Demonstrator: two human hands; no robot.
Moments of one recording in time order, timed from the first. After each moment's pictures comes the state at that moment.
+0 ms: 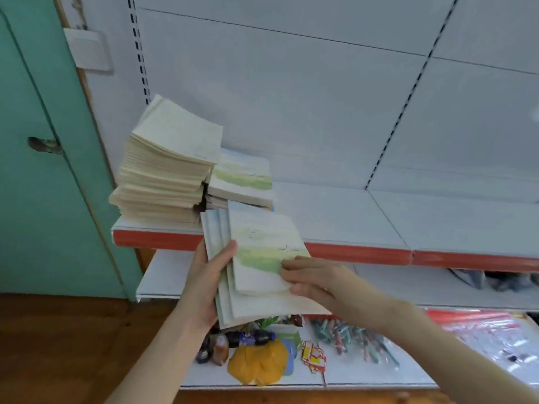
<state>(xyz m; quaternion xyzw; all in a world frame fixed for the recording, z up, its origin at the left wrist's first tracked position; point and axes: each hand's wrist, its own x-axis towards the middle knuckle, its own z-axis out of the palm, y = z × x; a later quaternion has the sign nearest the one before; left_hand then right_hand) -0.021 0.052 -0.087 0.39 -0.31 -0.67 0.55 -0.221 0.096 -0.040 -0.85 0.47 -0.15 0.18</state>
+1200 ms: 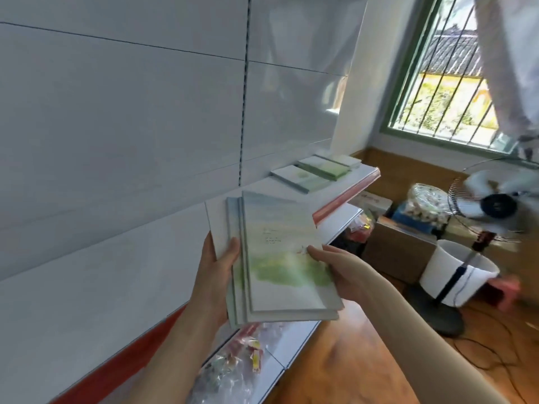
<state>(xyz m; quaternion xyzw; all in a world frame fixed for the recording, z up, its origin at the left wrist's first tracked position) -0.767 0.067 -0.069 0.23 -0.51 -0.78 0.29 -0.905 0.213 -0.058 -0.05 0.61 -0.68 0.40</state>
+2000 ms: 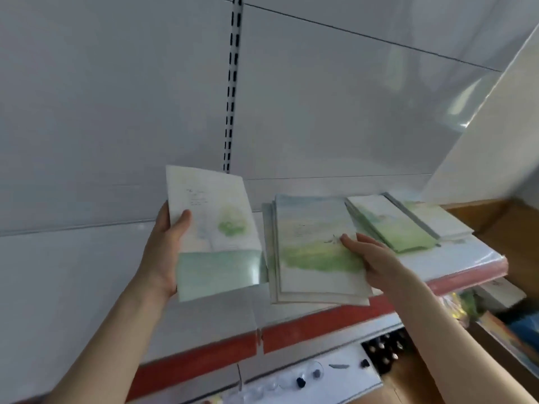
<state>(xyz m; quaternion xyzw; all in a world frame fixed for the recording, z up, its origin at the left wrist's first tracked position) -1.084 -0.028 -0.071 0.36 -0.41 -0.67 0.50 -1.362 0.089 -0.072 -0.18 0.65 -0.59 0.44</state>
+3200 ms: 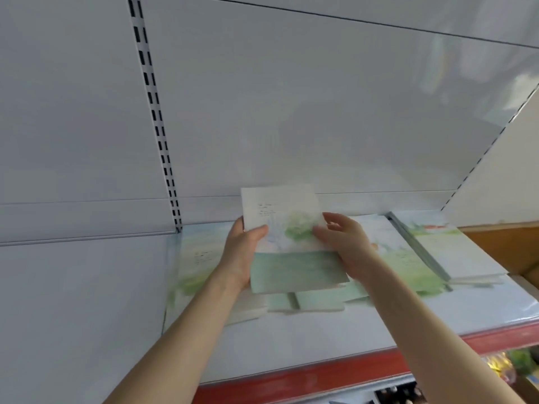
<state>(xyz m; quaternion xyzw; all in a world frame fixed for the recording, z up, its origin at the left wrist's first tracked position) -1.321 -0.038 -0.081 0.42 -0.40 -0.68 0.45 -1.481 0.013 -0.067 -0.35 0.66 -0.54 0.40</state>
